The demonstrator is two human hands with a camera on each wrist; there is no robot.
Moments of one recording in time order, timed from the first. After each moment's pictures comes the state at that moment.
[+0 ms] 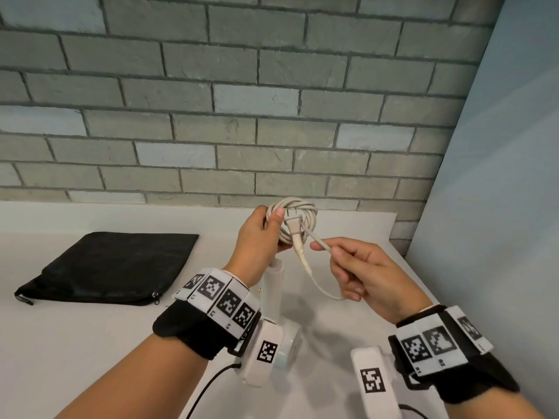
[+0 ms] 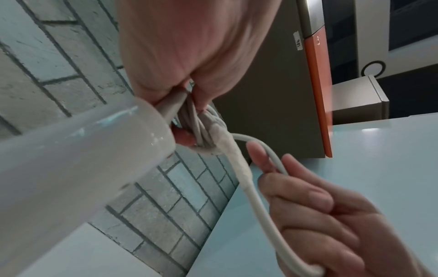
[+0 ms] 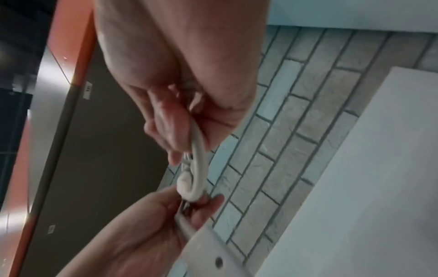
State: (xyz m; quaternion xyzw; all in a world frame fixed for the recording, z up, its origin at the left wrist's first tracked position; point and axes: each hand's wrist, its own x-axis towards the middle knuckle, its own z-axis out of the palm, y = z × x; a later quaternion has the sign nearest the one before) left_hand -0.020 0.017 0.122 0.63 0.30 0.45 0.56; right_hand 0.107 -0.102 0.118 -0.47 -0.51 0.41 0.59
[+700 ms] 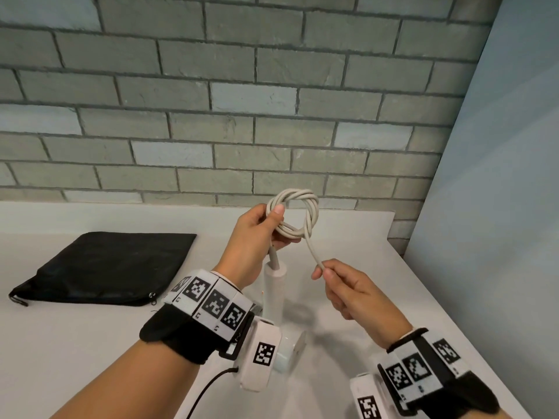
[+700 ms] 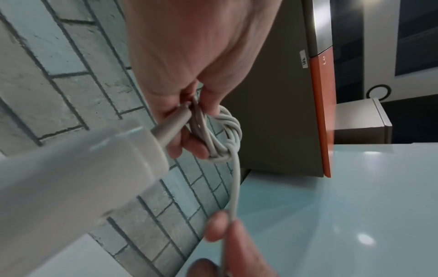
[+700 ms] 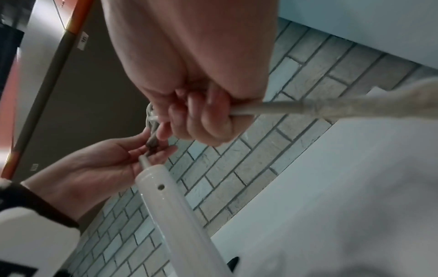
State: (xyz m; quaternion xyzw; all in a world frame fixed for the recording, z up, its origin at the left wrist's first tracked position) left_hand -0.026 0.018 0.128 0.59 0.24 0.44 0.64; right_hand 0.106 -0.103 0.077 -0.59 -0.52 0.33 0.52
